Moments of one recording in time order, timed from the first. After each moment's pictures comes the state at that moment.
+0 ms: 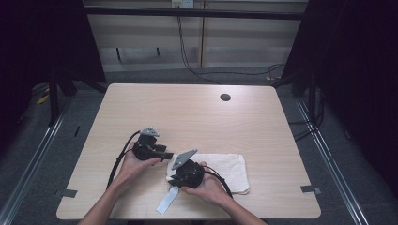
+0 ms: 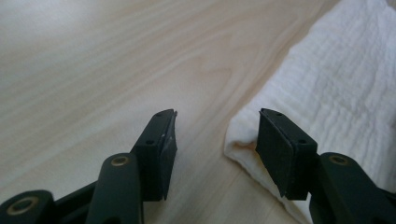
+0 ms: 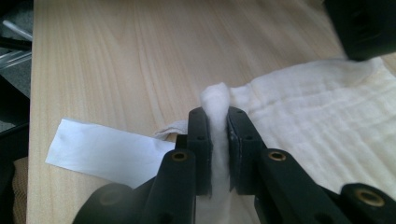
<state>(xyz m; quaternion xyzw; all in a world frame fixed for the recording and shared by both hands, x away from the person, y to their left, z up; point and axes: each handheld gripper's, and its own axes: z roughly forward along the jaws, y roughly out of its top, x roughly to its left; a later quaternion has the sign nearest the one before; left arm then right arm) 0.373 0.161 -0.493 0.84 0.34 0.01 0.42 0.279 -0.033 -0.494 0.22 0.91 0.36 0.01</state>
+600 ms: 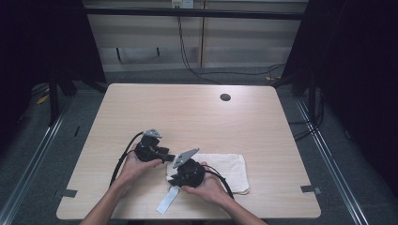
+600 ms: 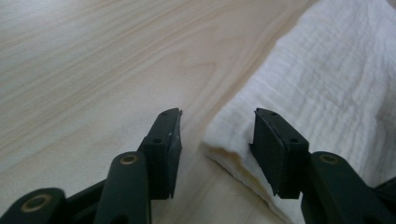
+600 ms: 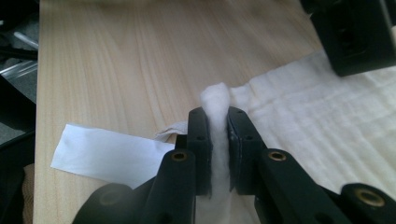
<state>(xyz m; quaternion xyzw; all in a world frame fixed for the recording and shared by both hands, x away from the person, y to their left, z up) 0.365 0.149 -0.498 0.87 0.31 -0.02 0.39 0.281 -0.036 -0.496 0.23 0.90 0.36 0.00</state>
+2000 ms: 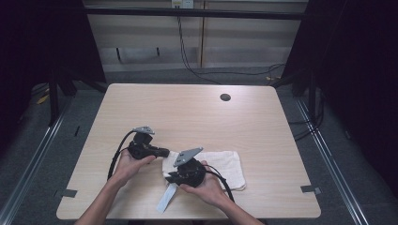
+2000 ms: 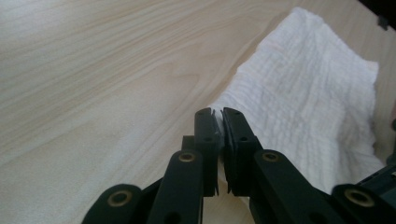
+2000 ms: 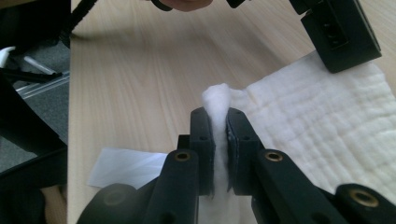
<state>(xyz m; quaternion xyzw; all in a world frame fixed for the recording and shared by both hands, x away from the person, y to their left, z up) 0.367 0.171 -0.476 0.84 0.33 -0.05 0.42 0.274 -0.036 -0.476 0.23 0.88 0.42 0.01</state>
